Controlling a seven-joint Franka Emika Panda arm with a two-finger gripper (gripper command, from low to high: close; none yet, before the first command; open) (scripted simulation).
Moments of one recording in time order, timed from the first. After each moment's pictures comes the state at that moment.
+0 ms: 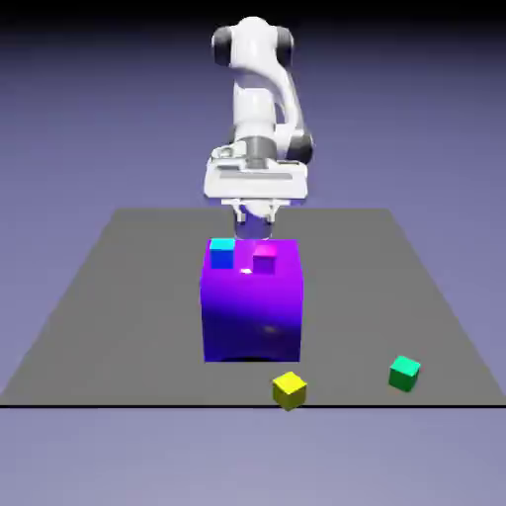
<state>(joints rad) 0.00 -0.53 0.01 -2.77 0.01 3.00 0.76</state>
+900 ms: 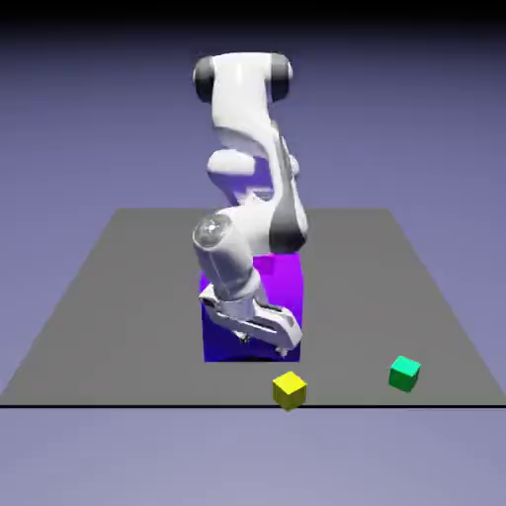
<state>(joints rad) -0.21 0.45 0.17 -1.96 0.35 2.10 1.26</state>
